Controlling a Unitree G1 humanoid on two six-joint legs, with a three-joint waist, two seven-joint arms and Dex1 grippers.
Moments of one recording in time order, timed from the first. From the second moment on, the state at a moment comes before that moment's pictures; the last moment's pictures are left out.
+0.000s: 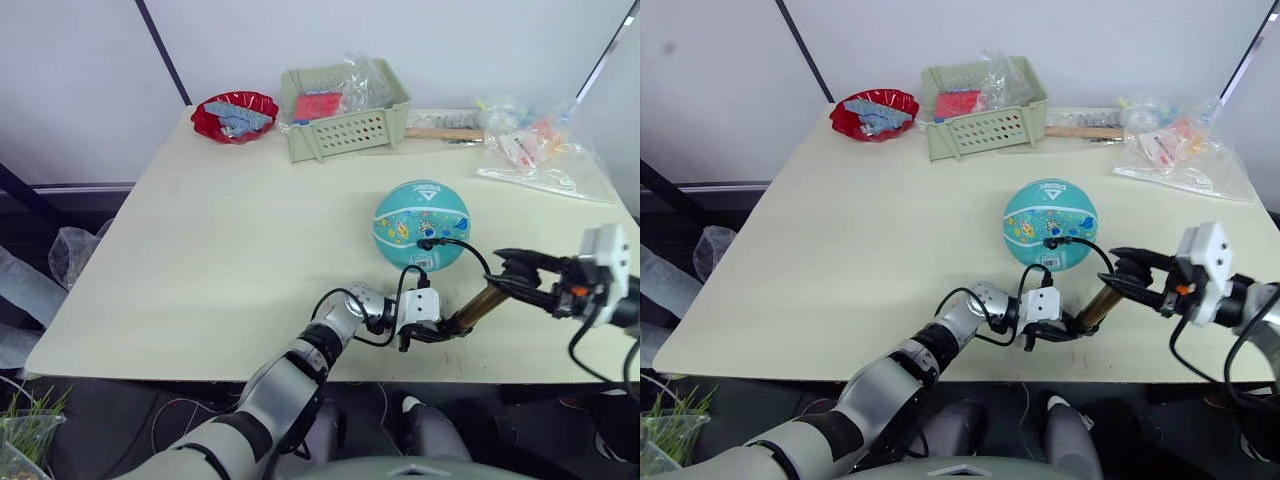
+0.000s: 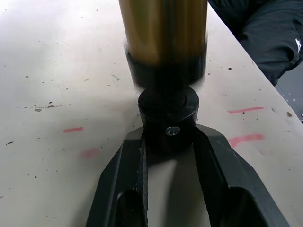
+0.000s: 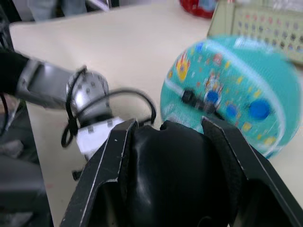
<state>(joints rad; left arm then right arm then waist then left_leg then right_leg) -0.73 -0.08 -0.43 1.09 0.23 -0.38 -1.03 0.06 -0.88 -0.35 -0.42 0.73 0.41 1.00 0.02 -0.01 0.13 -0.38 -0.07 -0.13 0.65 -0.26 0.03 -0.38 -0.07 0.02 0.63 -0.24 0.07</state>
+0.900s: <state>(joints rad) -0.74 -0.08 -0.44 1.11 0.24 -0.40 -1.02 -0.13 -1.09 -0.48 -0.50 0.94 0.69 1.02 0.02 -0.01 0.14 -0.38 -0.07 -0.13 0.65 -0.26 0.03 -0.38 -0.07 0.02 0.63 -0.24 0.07</state>
